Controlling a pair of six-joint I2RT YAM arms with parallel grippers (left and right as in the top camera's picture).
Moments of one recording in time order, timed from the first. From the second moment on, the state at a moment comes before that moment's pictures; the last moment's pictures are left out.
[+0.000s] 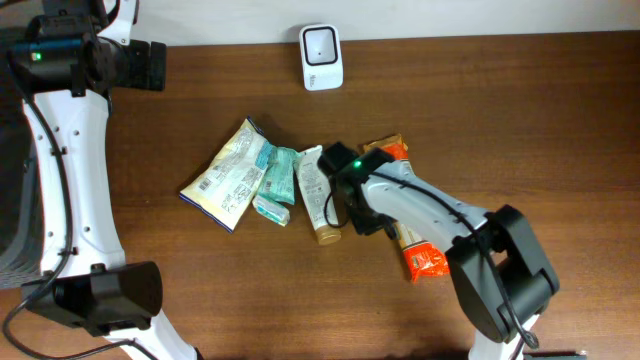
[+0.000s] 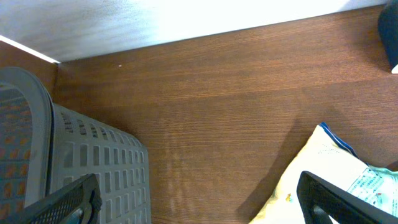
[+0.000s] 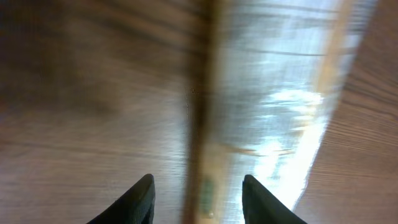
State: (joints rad) left arm 0.09 1.92 2.27 -1.20 -0.12 0.25; right arm 0.62 1.93 1.34 -1.07 0.31 0.31
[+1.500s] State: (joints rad) left arm 0.09 1.92 2.27 -1.20 -0.12 0.25; right arm -0.10 1.82 0.99 -0.84 -0.66 -0.18
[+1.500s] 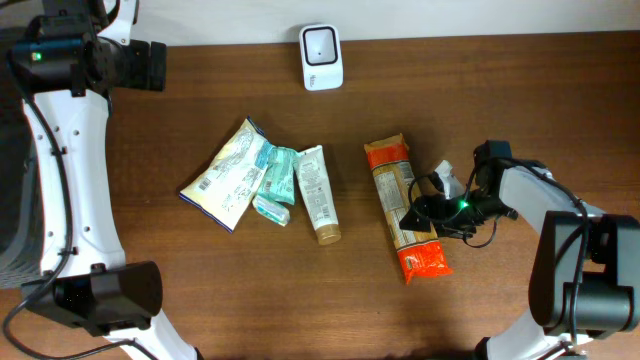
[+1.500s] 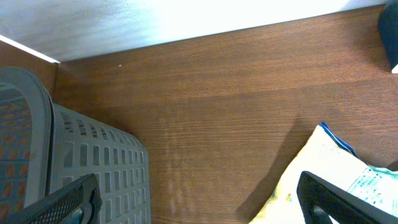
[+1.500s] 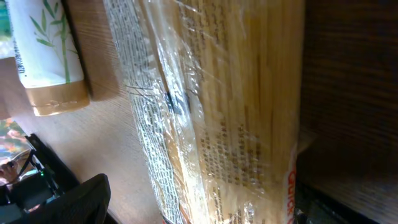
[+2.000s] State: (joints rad) left arm 0.09 1.92 2.27 -1.20 -0.12 0.25; right arm -0.23 1.83 0.99 -0.80 -0.67 -0.17
